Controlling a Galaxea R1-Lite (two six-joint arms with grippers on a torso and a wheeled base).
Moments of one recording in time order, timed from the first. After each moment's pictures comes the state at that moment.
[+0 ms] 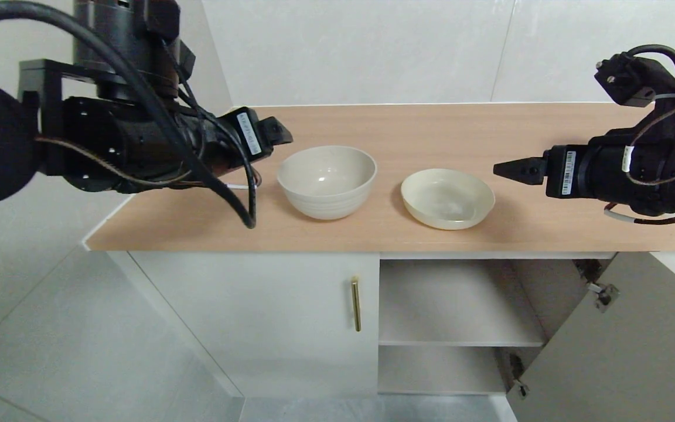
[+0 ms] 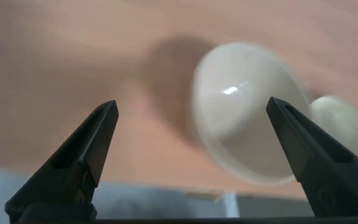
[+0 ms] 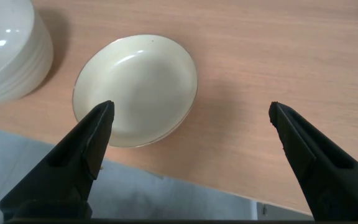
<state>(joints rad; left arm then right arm) -0.53 1.69 -1.50 0.15 0.37 -0.52 0.47 1.50 -1.20 -0.04 -0.19 0.14</state>
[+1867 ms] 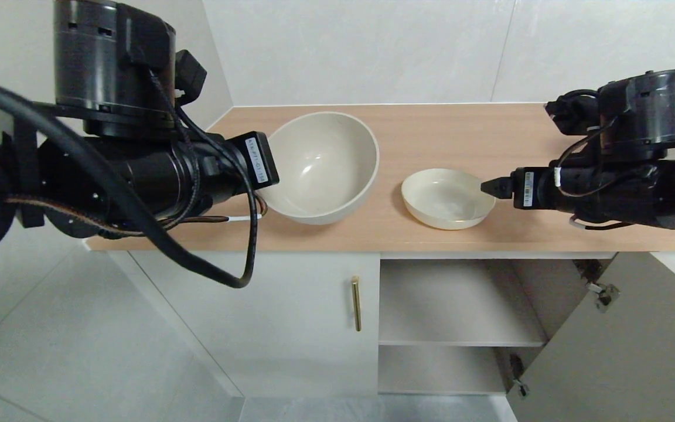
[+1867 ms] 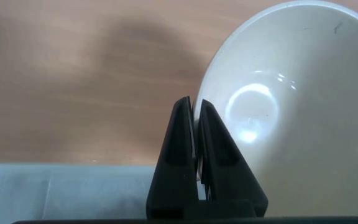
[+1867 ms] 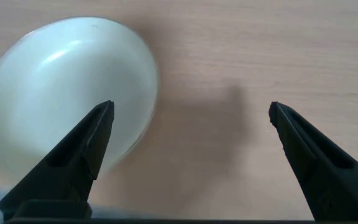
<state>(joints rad) -0.60 1.60 -1.31 0.03 0.37 -0.46 0.43 1.67 -1.24 -0.08 -0.29 0.15</state>
